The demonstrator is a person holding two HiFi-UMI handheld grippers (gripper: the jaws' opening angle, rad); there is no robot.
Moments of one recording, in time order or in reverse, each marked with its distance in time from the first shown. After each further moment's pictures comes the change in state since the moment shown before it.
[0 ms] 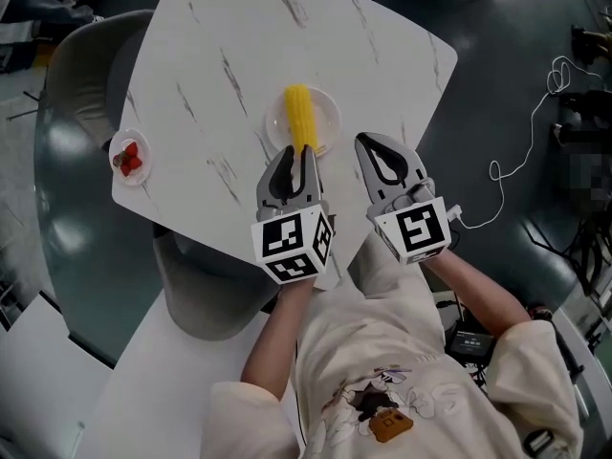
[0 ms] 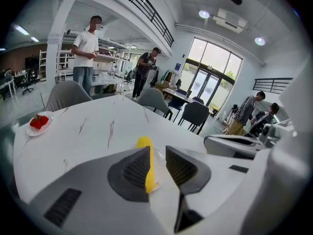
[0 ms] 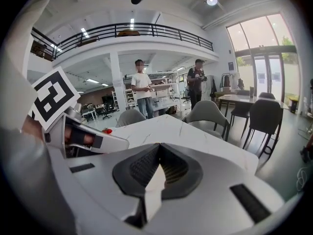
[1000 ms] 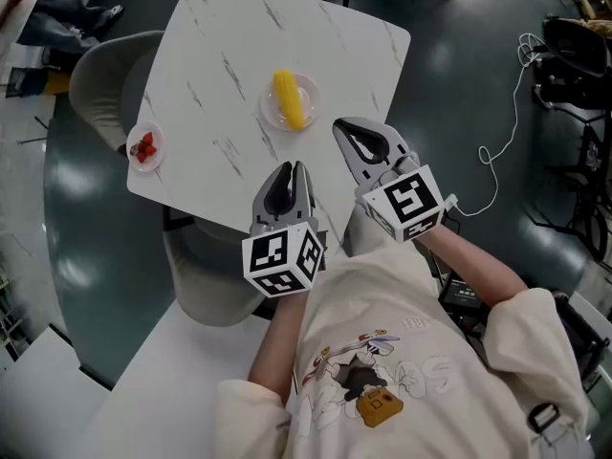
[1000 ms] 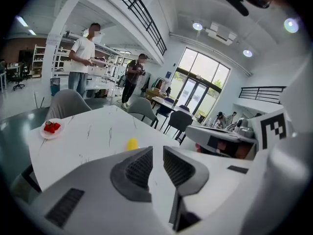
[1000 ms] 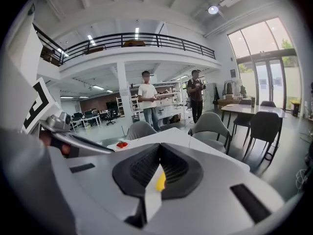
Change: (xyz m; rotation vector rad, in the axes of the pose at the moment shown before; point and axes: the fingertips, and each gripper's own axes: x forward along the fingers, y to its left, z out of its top) left arm -0.152 -0.045 0.005 0.017 -0.072 -0.133; right arm -0.092 0.067 0.069 0.006 -0.080 0.029
